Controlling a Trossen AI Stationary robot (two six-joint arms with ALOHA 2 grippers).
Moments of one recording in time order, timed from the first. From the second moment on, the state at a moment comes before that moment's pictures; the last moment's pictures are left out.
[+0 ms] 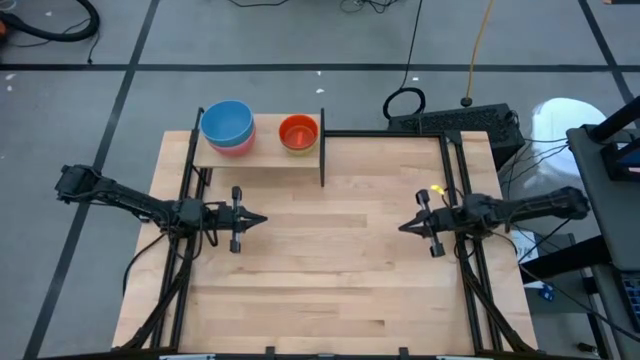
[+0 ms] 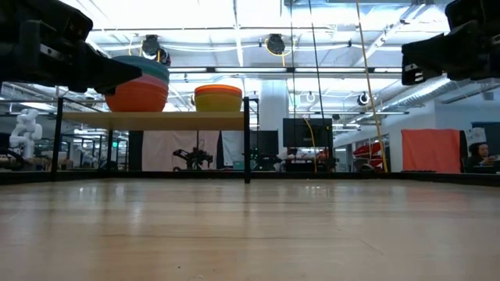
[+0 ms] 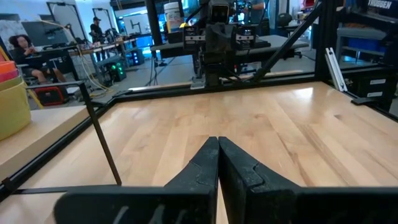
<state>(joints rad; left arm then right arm) -0.19 0.76 0.01 0.73 -0.21 0.13 0.14 0.24 0.02 0.25 -0.08 -0.11</state>
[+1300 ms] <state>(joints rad) -0.05 0.50 0.01 0.48 0.03 0.13 0.11 0.00 0.01 0.02 0.05 -0.07</state>
